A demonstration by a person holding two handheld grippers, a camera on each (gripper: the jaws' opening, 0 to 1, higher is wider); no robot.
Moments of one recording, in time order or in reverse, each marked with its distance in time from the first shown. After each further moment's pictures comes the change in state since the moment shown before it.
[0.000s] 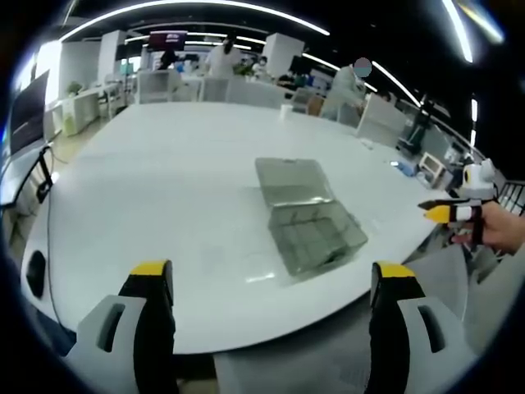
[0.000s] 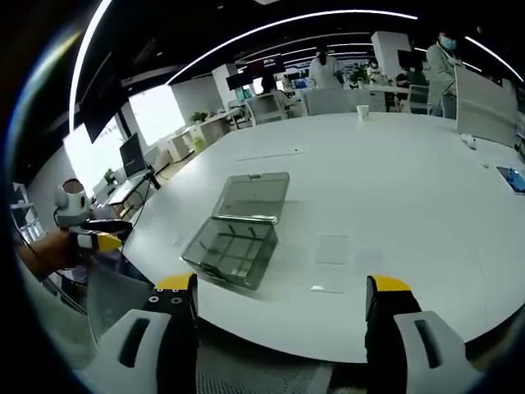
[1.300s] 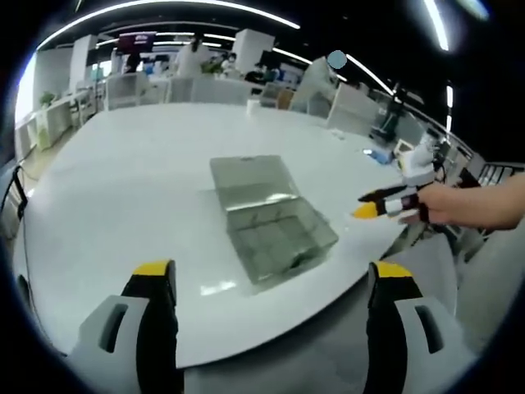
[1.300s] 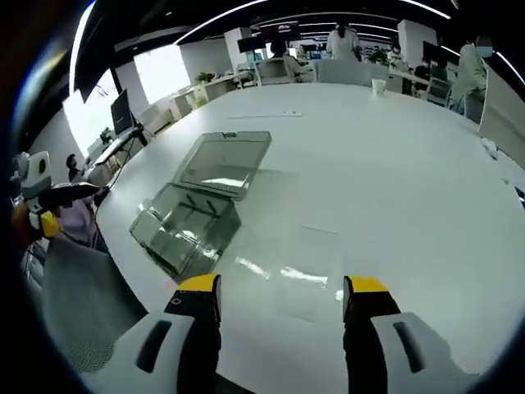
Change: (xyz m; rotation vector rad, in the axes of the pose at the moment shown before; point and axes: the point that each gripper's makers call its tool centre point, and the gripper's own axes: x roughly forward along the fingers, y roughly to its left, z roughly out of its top) left arm 0.026 -0.051 0.001 0.074 0.028 -0.141; right arm 0.094 -0.054 -0.018 -0.123 0.184 -0.015
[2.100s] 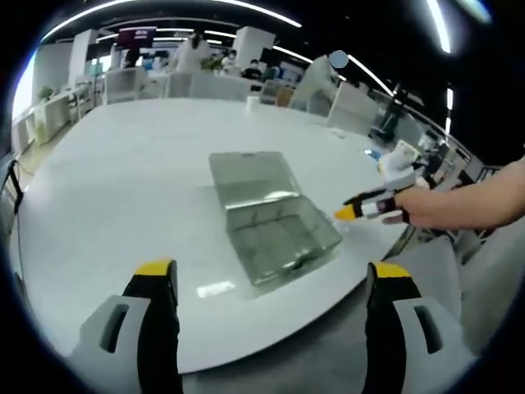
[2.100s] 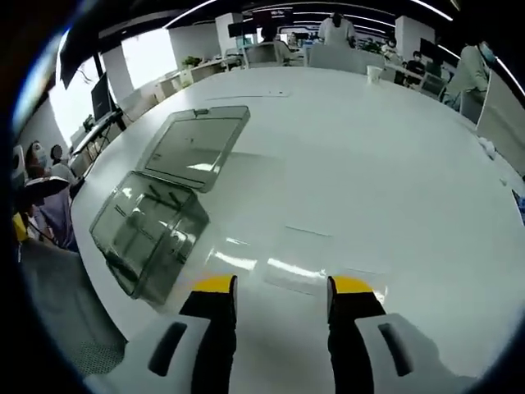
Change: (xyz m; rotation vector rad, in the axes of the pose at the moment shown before) left arm 0.011 0.007 -0.004 -0.021 0.012 -0.011; right arm 0.042 -0.014 -0.006 -0.008 0.080 -0.088
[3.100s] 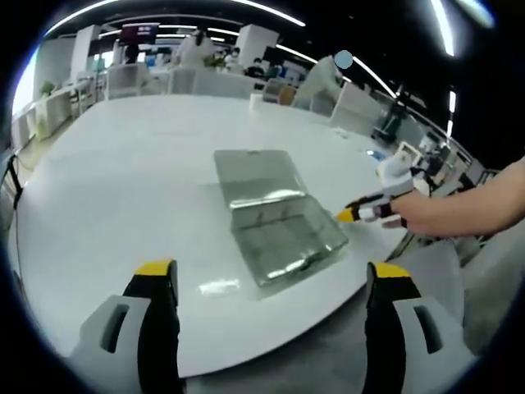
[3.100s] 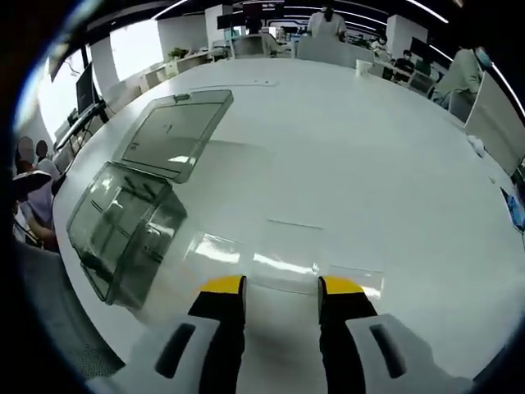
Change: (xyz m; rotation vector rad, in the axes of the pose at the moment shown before) left arm 0.005 0.009 0.000 -0.017 0.009 0.002; right arm 0.012 -0.012 -0.006 -0.002 0.031 -0.101
